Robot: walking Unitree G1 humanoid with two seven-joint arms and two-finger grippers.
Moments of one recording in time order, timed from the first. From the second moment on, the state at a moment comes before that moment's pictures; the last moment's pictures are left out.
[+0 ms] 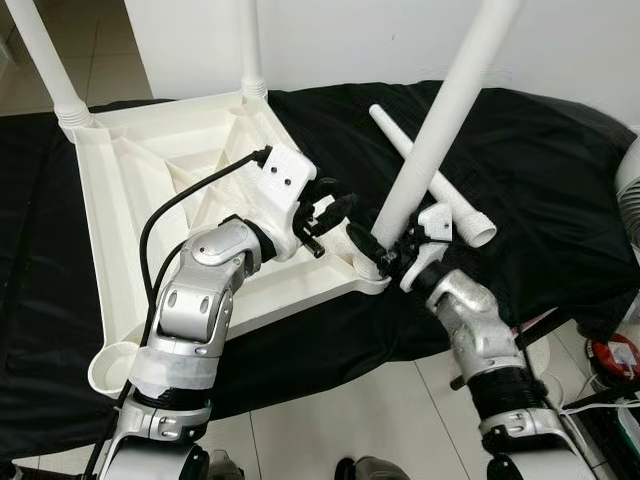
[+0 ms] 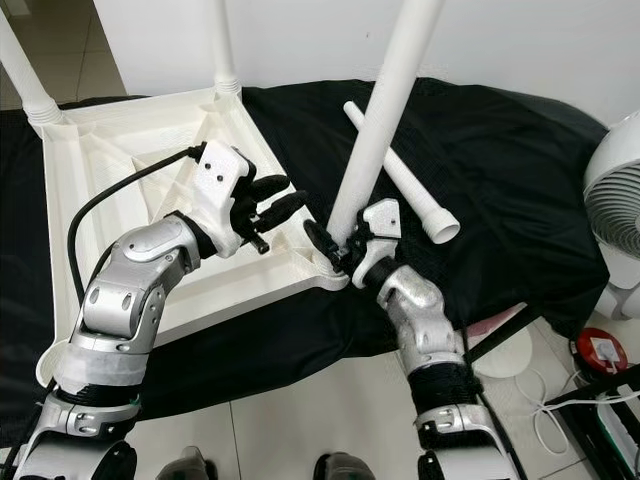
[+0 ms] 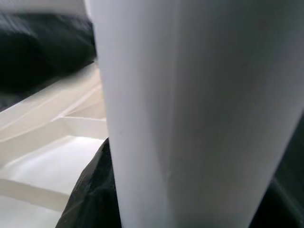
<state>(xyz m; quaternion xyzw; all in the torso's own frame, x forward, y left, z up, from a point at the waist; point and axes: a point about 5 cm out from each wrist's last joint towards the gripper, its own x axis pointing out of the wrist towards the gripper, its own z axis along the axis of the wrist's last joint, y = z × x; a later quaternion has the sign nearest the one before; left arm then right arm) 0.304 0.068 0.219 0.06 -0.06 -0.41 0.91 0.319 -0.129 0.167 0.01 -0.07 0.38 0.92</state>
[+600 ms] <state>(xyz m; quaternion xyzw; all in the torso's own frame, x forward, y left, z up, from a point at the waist) 0.314 0.068 0.231 0.01 -0.07 -0.40 0.92 0.318 -0.130 0.184 -0.07 -0.07 0.38 0.92</state>
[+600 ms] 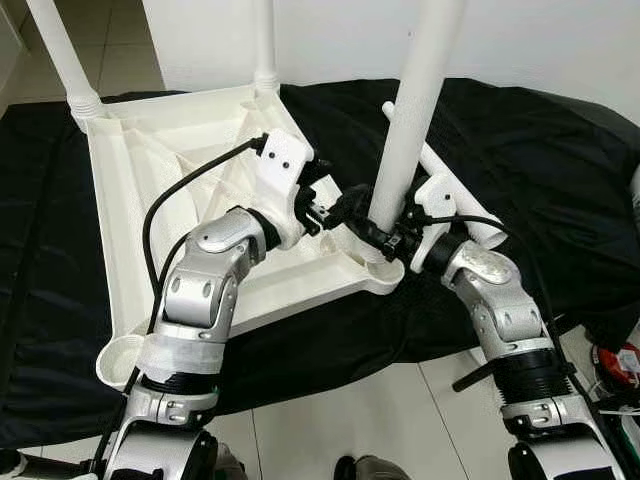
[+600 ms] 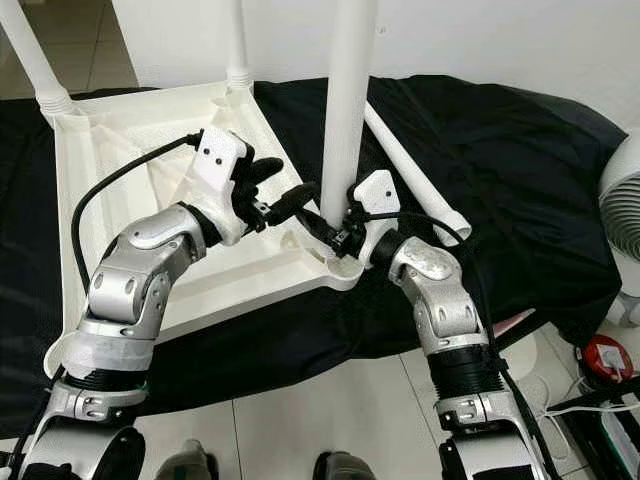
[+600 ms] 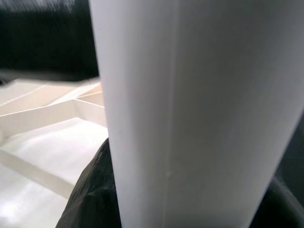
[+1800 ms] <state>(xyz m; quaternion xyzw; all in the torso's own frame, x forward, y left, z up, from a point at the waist) 0.295 0.065 0.266 -0.02 -0.08 -0.50 0.86 0.306 -0.130 0.170 -0.06 -0.01 0.42 0.91</state>
